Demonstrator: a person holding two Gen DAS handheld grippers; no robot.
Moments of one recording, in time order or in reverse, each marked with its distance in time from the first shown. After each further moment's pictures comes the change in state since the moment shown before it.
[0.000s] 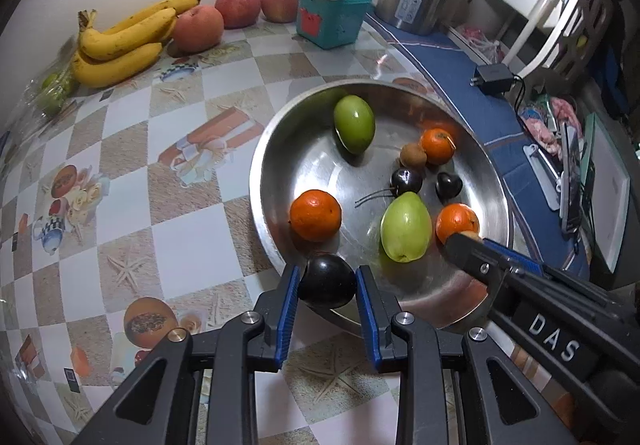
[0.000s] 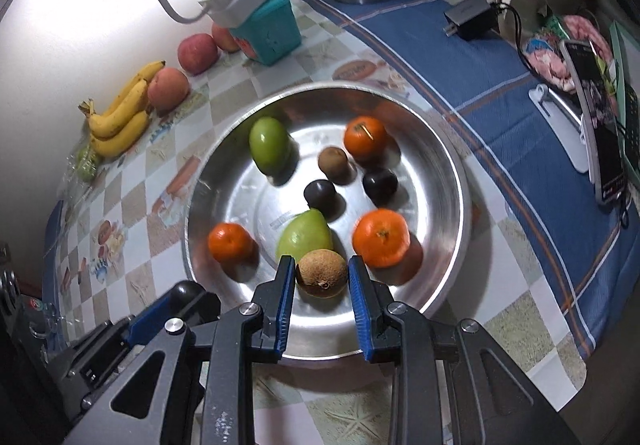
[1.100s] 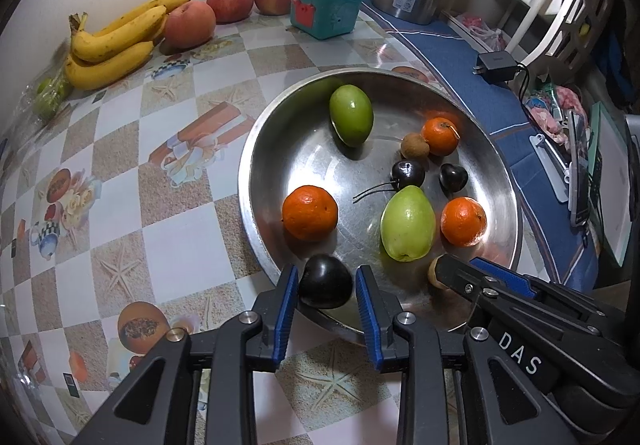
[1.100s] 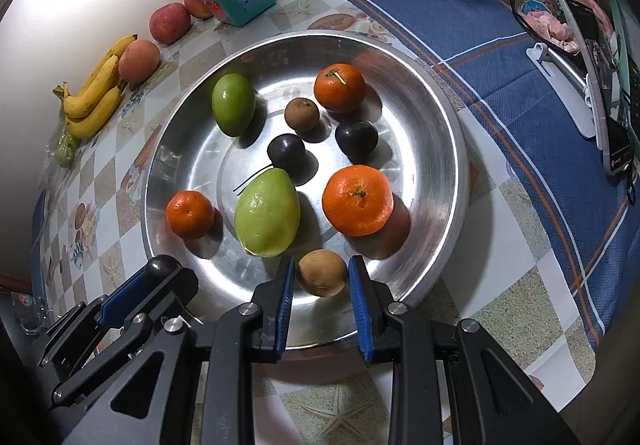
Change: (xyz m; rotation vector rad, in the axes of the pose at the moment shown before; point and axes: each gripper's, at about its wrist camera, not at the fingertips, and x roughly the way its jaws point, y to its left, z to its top) left arm 0.012 -0.005 0.003 0.007 0.015 0.024; right arm 0.026 -0.013 -0.006 0.023 0.088 -0.037
